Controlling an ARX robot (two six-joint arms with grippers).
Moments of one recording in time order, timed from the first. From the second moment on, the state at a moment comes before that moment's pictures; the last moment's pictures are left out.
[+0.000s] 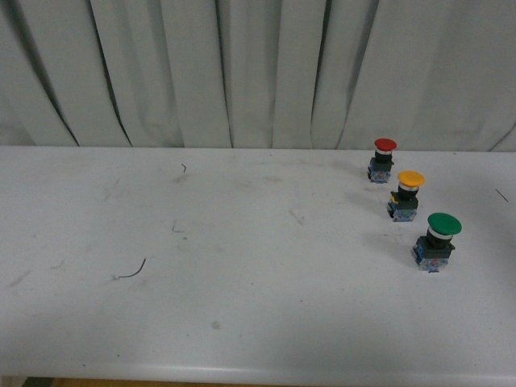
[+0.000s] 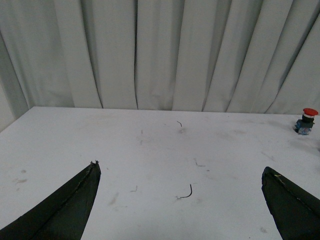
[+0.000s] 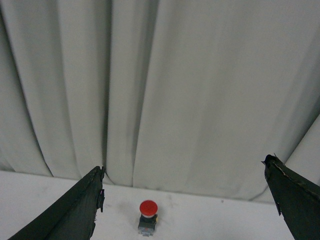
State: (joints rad) left arm 0.00 0.01 0.01 0.00 0.00 -0.01; right arm 0.06 1.51 0.88 0.72 -0.04 -0.13
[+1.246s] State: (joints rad) left arm 0.00 0.01 0.01 0.00 0.00 -0.01; right arm 0.00 0.30 0.07 0.23 0.00 -0.01
